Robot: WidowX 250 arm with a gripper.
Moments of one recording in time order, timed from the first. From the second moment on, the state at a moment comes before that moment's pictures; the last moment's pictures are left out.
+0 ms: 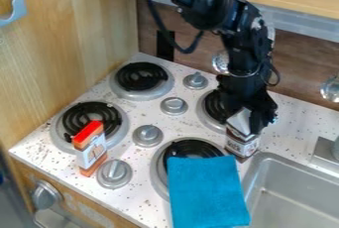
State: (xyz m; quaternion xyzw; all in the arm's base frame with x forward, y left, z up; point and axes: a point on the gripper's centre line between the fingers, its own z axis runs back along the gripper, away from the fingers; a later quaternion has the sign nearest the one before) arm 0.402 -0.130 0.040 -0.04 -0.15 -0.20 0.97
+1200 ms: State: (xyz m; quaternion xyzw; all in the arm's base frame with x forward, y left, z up) arm 0.360 -0.005 0.071 -0.04 -0.19 -0.07 0.98
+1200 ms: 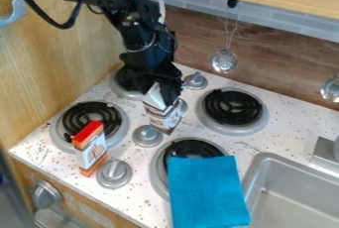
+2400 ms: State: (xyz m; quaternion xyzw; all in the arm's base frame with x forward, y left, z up) arm 0.384 0.071 0.058 -0.05 -0.18 0.05 0.98
